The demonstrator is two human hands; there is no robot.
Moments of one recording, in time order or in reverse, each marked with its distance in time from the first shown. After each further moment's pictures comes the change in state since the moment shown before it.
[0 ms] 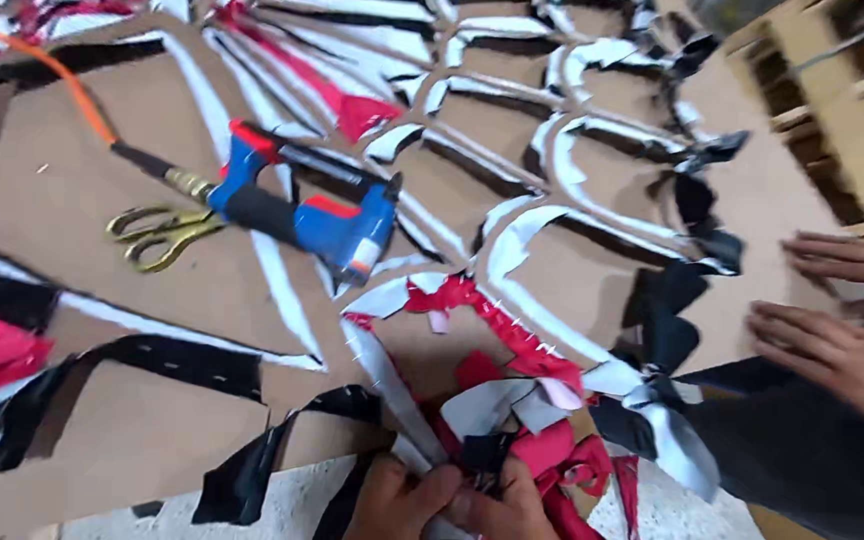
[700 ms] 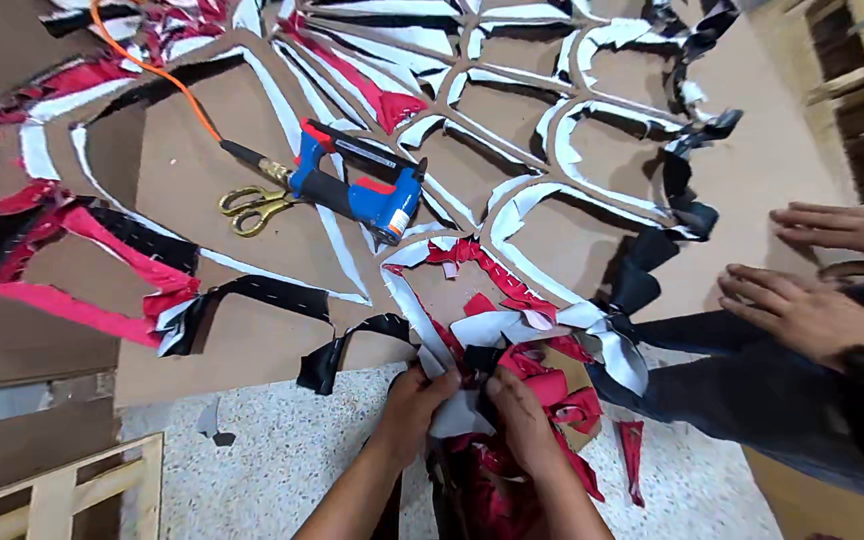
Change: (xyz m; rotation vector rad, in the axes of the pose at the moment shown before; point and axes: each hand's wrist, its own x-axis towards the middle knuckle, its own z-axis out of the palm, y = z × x) left_hand -0.014 0.047 0.017 0.060 0.085 -0.329; right_hand -0.020 0.099 -0.004 0.052 0.111 -0.308
